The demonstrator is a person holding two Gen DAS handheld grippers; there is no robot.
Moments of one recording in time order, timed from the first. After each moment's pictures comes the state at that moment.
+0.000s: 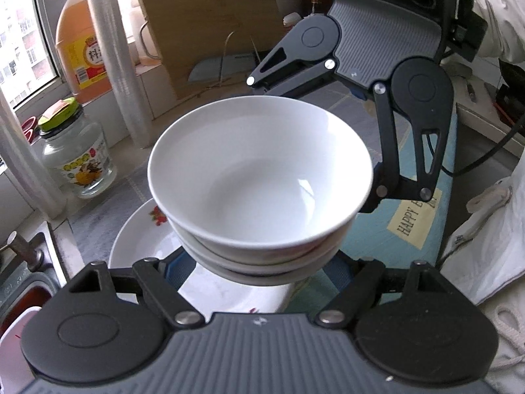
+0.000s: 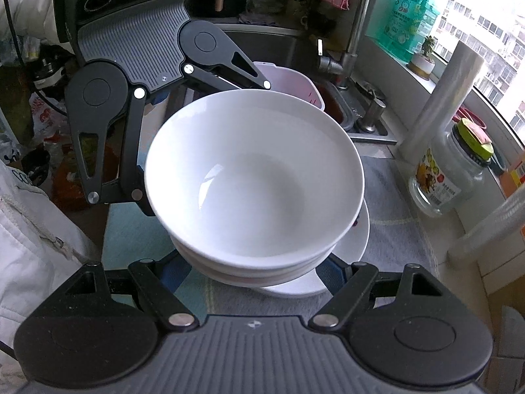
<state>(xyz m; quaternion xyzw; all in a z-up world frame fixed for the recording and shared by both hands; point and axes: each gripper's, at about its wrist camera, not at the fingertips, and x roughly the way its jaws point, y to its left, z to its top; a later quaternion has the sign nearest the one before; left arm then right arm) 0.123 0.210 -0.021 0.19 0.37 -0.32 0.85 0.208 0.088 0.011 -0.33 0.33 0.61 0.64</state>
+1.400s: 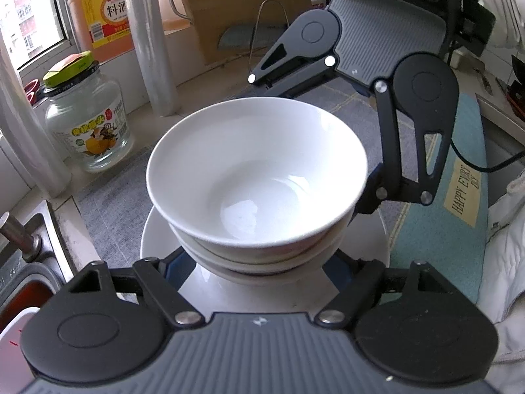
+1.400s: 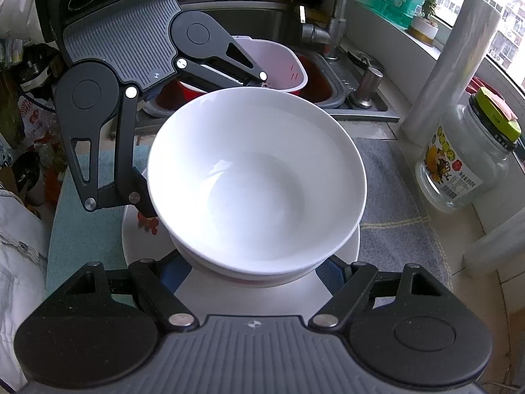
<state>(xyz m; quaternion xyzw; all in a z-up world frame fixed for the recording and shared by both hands) 0.176 0.245 -0.058 0.18 0.40 -0.33 0.84 0.253 0.133 -0.030 -0.33 0.37 0.60 0.62</state>
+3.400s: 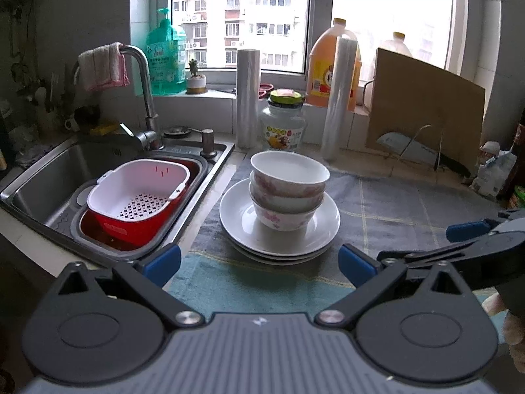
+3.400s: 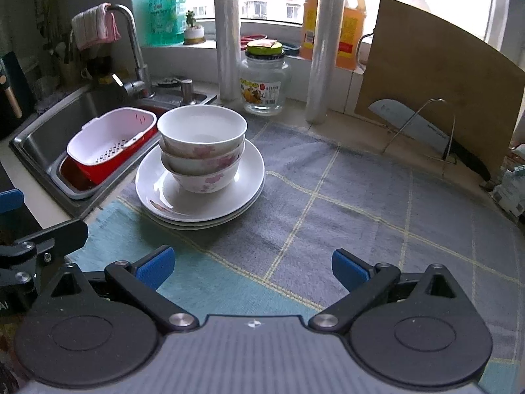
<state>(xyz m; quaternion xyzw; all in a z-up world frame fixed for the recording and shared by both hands) -0.026 0.147 0.037 -0.06 0.31 0.14 0.94 0.103 0.011 0.051 -0.11 0.44 0.26 0.85</state>
